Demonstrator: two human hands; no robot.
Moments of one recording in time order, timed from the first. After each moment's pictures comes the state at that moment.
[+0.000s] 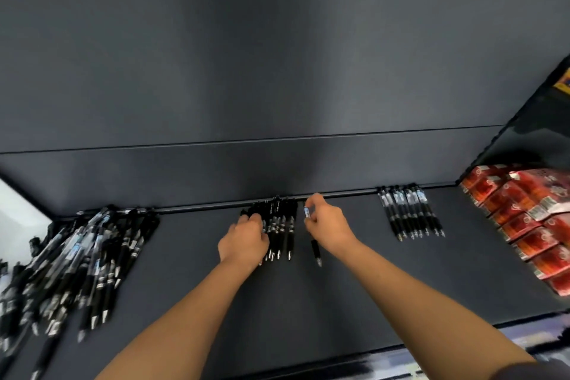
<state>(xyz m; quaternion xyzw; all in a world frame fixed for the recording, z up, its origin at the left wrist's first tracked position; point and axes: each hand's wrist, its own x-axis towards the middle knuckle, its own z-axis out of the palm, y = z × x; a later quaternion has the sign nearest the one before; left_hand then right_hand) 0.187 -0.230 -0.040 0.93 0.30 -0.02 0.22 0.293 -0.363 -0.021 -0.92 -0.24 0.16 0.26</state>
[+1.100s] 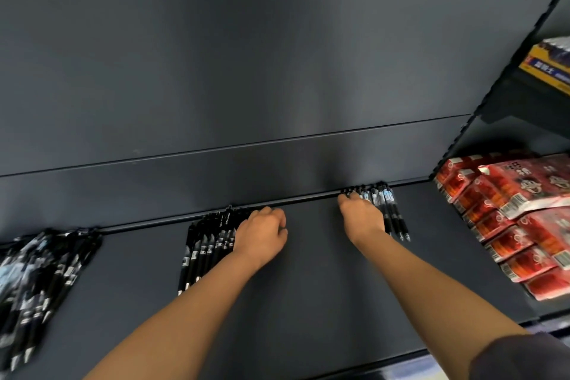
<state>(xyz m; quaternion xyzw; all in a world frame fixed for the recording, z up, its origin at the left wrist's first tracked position) 0.293 -0.320 -0.030 0.97 0.16 -0.01 0.18 0.415 -0.481 -0.039 -0.97 -0.24 0.08 -0.03</state>
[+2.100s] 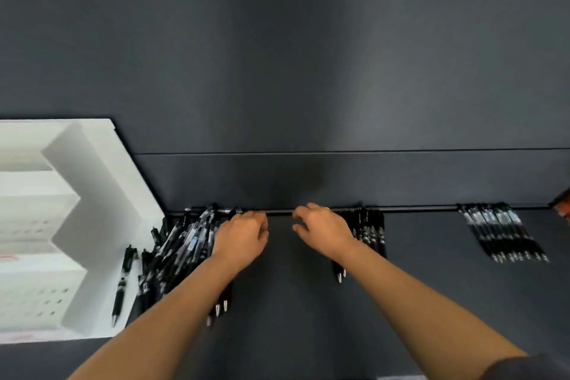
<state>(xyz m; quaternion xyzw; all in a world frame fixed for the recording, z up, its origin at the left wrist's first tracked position) 0.088 -0.086 -0.011 0.96 0.22 0.04 0.13 0.209 -0.220 -0.008 -0.88 -0.46 0.10 0.11</state>
